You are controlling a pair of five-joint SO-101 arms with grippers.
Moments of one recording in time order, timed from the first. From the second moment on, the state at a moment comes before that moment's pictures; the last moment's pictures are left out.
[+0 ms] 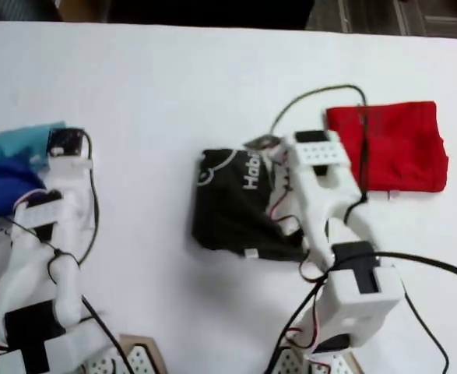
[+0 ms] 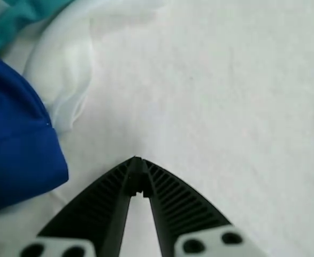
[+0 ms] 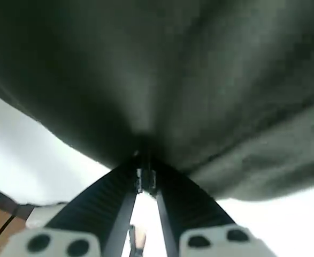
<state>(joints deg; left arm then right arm) -25.5 -13.5 53.7 37.4 -11.3 -7.8 12.4 15.1 89.9 30.5</state>
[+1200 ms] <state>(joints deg) -25.5 -13.5 53.7 36.5 -11.3 -2.2 40.0 -32.5 79.5 19.1</state>
